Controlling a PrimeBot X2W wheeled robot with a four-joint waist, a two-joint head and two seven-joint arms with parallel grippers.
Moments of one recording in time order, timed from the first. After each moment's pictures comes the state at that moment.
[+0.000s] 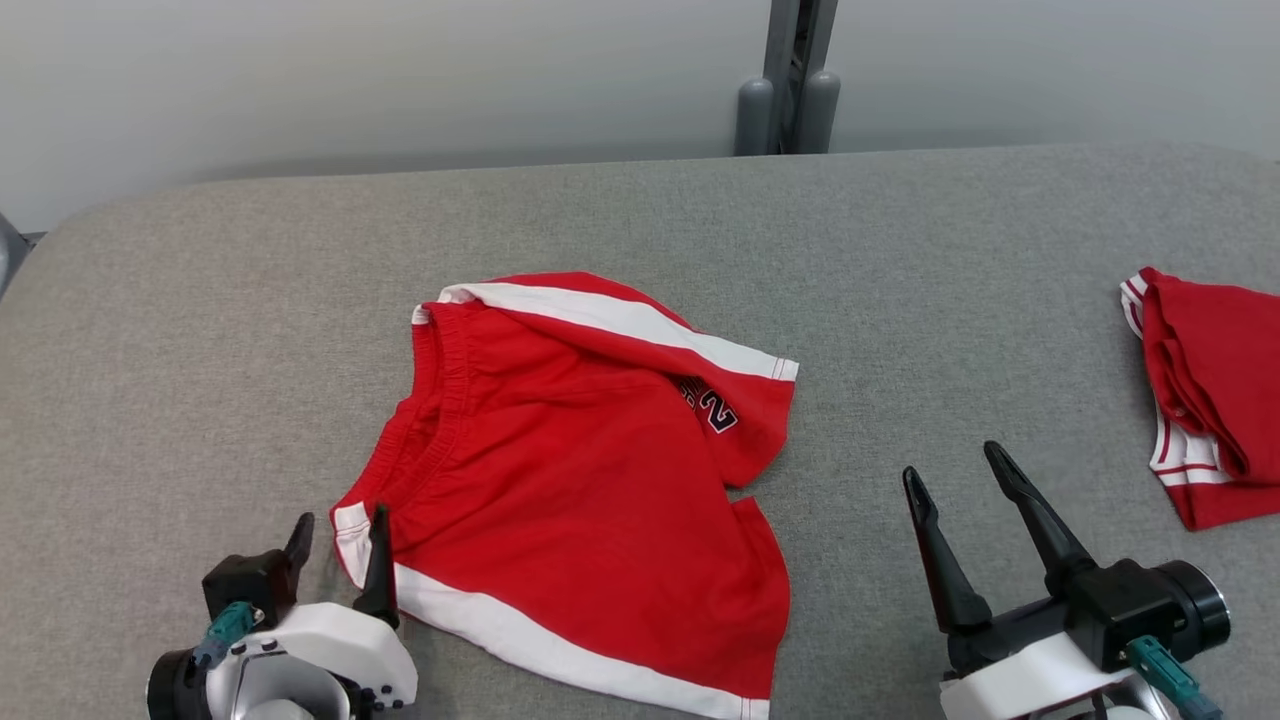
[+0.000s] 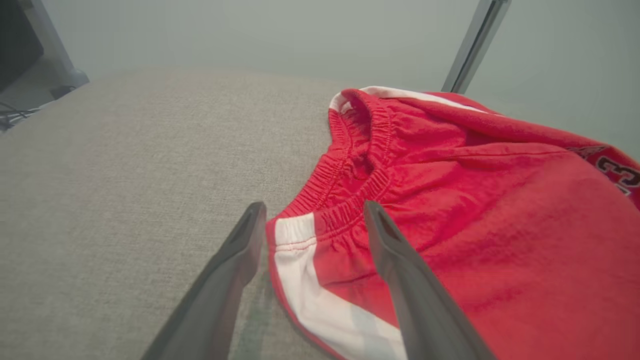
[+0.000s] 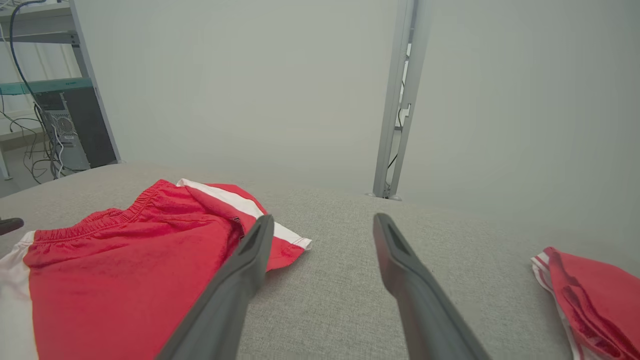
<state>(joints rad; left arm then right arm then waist) -0.15 0.06 -0.07 0.52 -0.28 0.04 -0.21 -0.03 -0.05 0.14 0.09 0.02 0.13 -0.26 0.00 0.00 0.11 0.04</state>
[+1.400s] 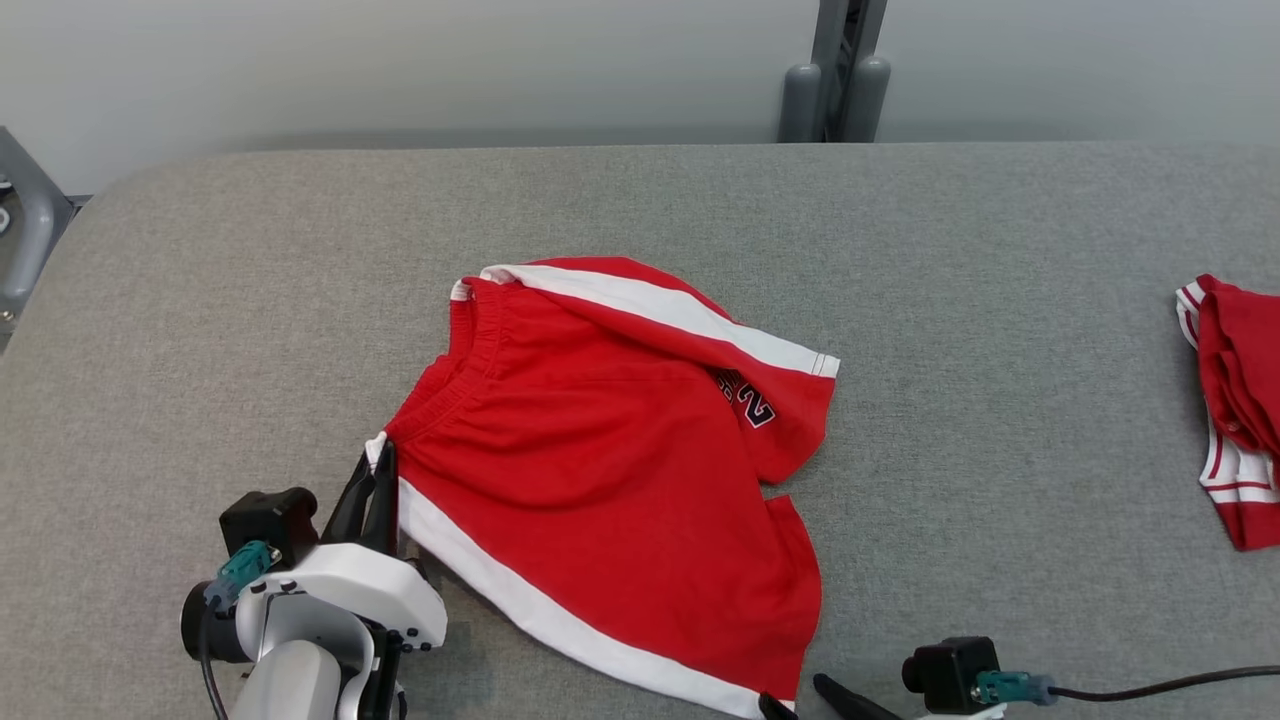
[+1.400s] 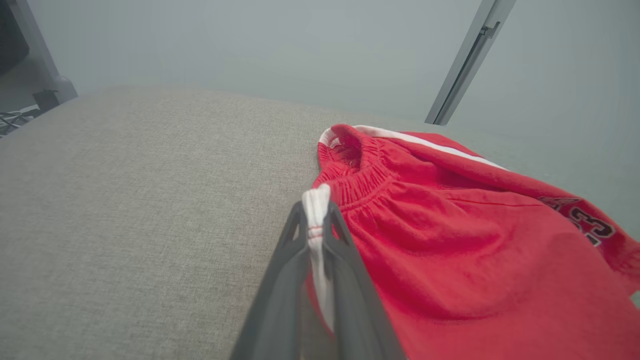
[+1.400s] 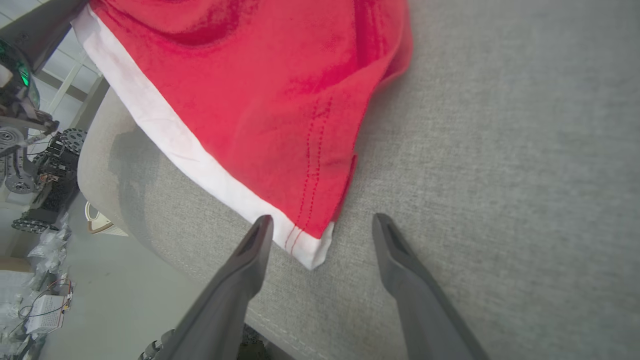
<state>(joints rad) -0.25 0.06 -0.12 0.51 -0.35 0.02 -0.17 0.00 -0.14 0.50 0.26 0.59 0.13 0.15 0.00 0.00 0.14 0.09</state>
